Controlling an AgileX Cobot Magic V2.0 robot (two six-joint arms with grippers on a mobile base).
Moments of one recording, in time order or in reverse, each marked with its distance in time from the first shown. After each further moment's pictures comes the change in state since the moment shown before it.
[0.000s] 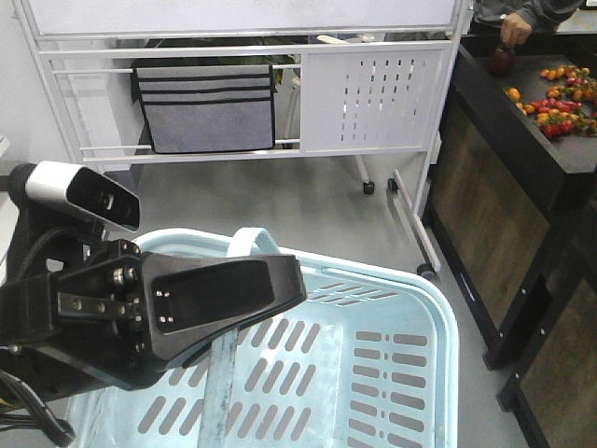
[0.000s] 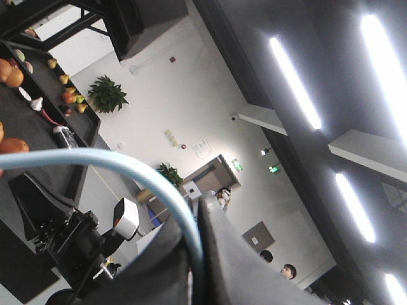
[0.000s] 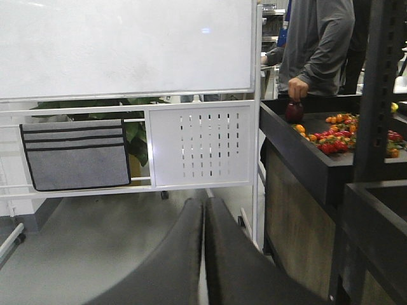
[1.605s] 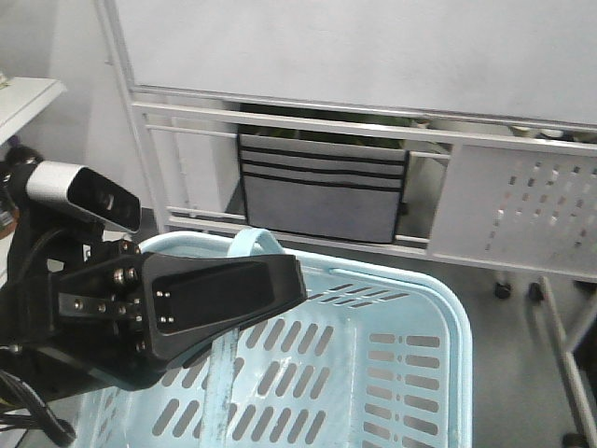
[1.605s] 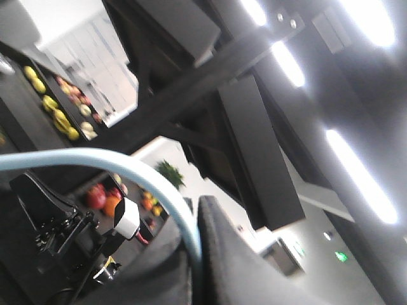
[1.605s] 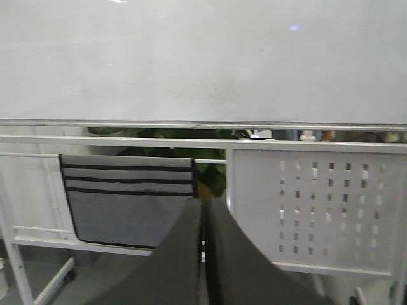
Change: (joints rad) left arm 0.000 0.000 0.000 0.001 0.000 0.000; right arm 0.000 0.000 0.000 0.000 0.000 0.000
